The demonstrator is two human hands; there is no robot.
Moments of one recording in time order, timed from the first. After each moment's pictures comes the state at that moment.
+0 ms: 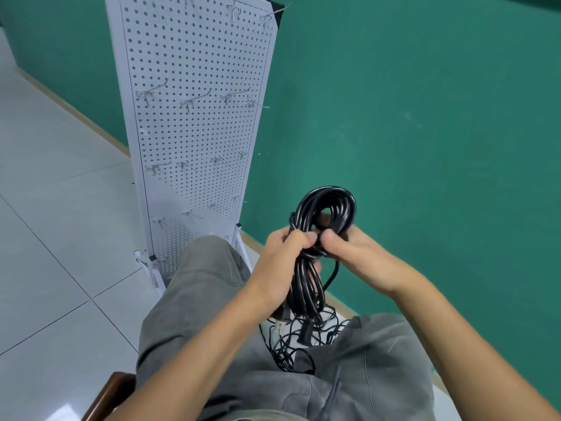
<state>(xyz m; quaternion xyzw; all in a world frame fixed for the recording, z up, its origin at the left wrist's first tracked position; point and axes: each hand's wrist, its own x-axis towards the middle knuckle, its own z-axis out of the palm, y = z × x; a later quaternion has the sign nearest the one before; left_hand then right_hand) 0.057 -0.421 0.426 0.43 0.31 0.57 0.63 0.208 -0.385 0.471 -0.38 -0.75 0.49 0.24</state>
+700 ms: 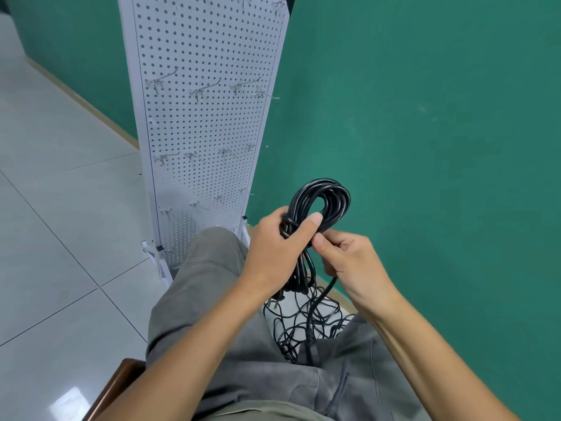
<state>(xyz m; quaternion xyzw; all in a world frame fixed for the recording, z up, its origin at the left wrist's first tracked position) 0.047 -0.407 0.408 0.49 0.46 0.63 0.39 0.180 -0.413 0.447 -0.45 -0.65 0.47 0.40</state>
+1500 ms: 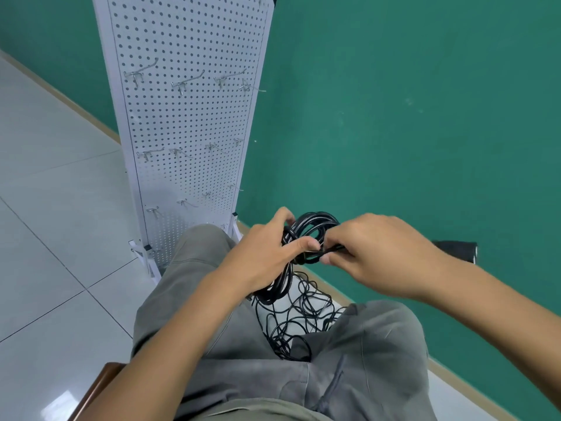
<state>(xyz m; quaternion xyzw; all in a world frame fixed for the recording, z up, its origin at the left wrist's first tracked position) 0.031 -0.399 0.402 0.69 0.55 0.34 0.32 0.204 -0.421 0.521 -0.45 -0.89 -0.07 -0.09</state>
